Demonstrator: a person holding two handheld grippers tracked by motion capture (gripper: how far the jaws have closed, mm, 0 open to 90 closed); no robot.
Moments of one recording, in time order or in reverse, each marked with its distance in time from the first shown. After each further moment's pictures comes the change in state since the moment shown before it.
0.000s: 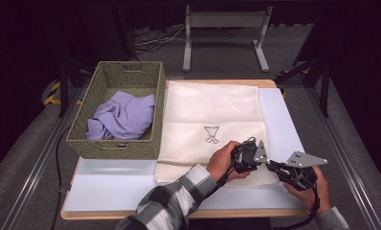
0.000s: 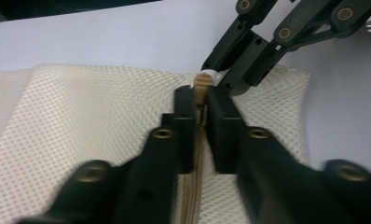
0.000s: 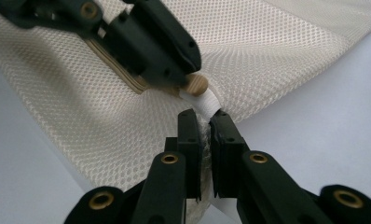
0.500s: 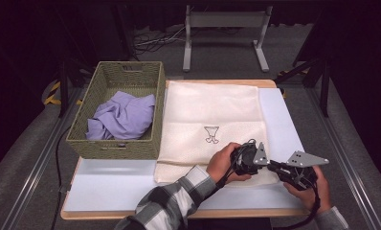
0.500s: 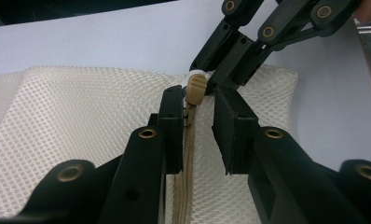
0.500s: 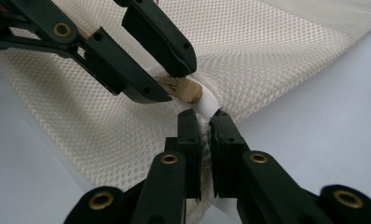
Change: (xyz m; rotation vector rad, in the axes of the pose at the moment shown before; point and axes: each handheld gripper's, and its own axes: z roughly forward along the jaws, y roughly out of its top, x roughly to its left) left arm -0.005 -0.002 -0.001 -0.011 0.017 0.004; right arm -0.002 -0.001 0.000 -0.012 0.010 0.019
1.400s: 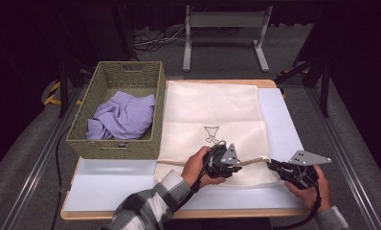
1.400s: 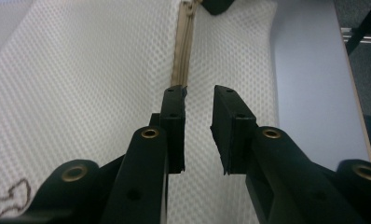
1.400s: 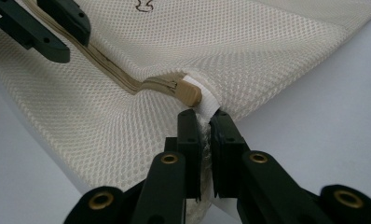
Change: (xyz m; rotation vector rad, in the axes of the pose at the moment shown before) left arm 0.006 -0.053 -0.043 -0.007 -0.047 -0.113; right arm -0.007 -0.005 0.001 -0.026 0.014 0.059
